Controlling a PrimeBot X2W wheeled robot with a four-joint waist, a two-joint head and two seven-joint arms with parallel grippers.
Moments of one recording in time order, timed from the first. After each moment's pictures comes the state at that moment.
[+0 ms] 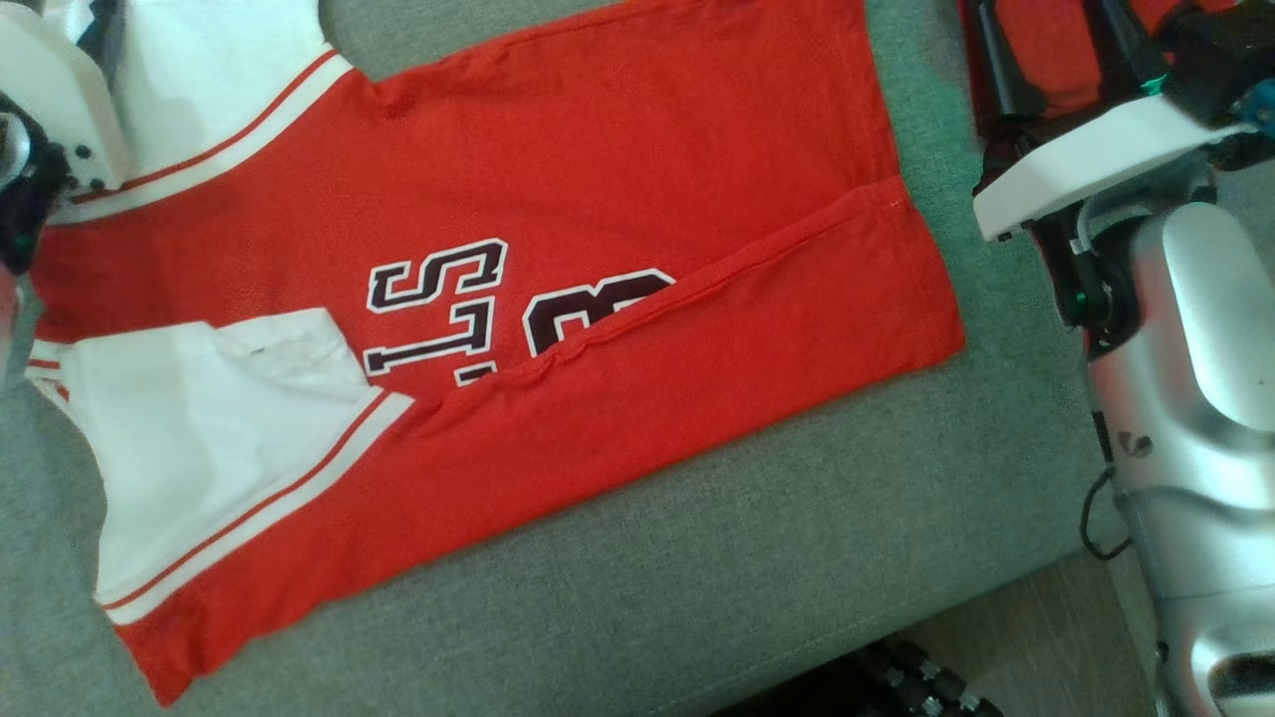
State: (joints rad) left arm -1.16 0.50 -0.65 0.96 -0.65 -0.13 0.29; right arm -0.73 -0.18 0.20 0.40 0.28 0.13 -0.03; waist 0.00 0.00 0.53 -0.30
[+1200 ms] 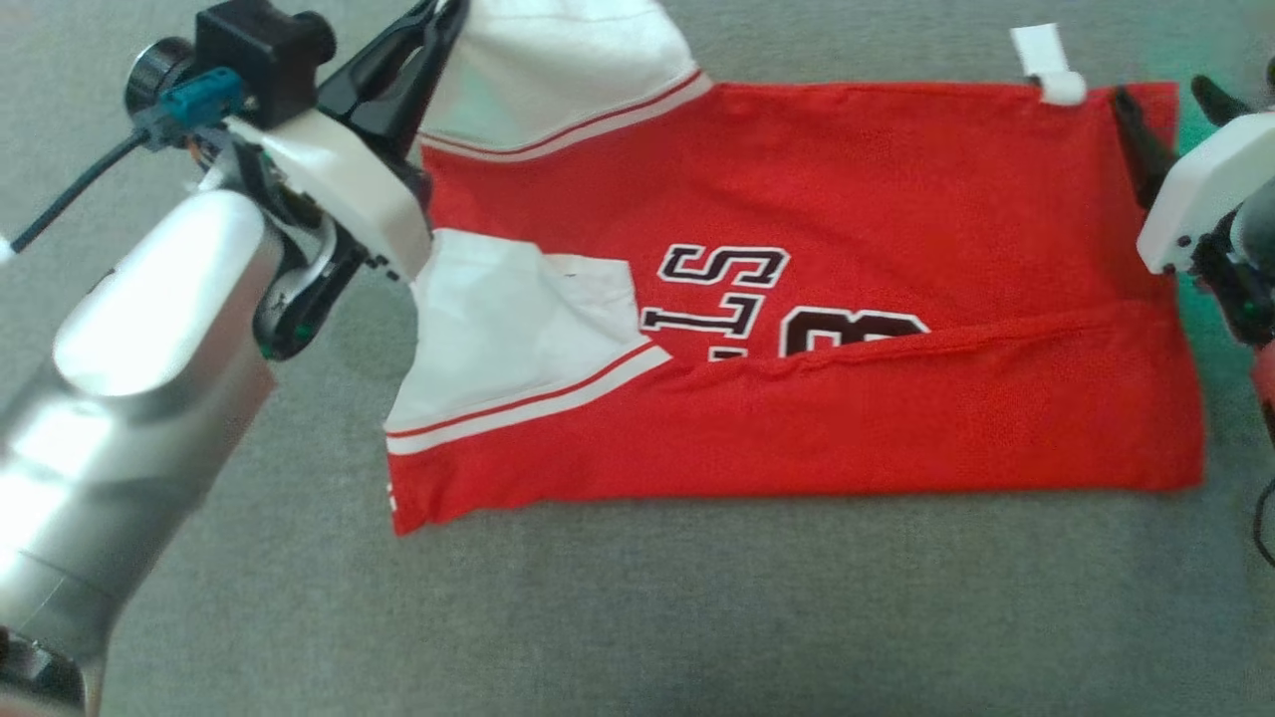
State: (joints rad) left arm -1.01 0.43 -0.88 0.47 -0.75 -0.12 -0.01; right arm -0.84 -0.43 0.33 0.81 0.47 0.13 0.19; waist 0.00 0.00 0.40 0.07
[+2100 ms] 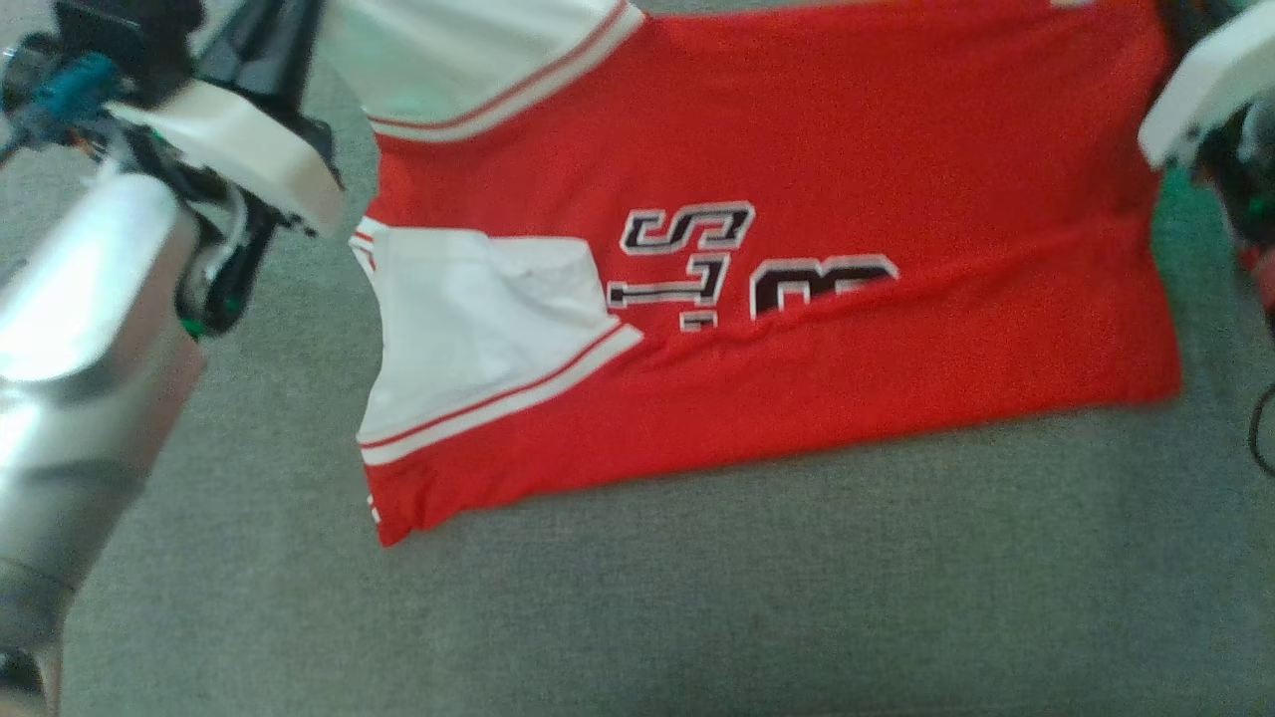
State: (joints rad) left arm -1.01 0.47 -0.80 0.51 -0.75 -0.03 -0.08; right arm -1.02 -0.42 0.45 0.93 0.60 0.13 0.12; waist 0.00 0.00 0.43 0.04
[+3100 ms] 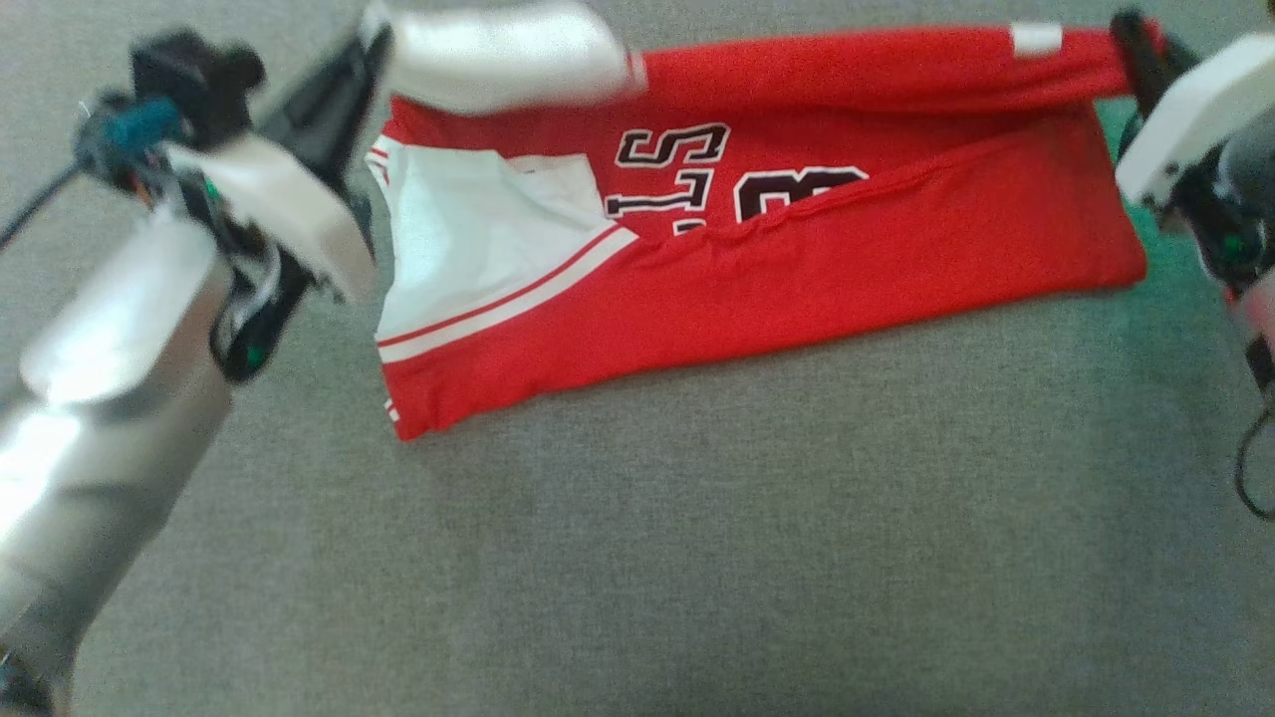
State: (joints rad) left arm -1.01 0.47 -0.95 0.61 -0.86 -0.13 -0.08; right arm -0.99 -0.44 0.56 0.92 0.82 0.13 0.15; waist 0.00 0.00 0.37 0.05
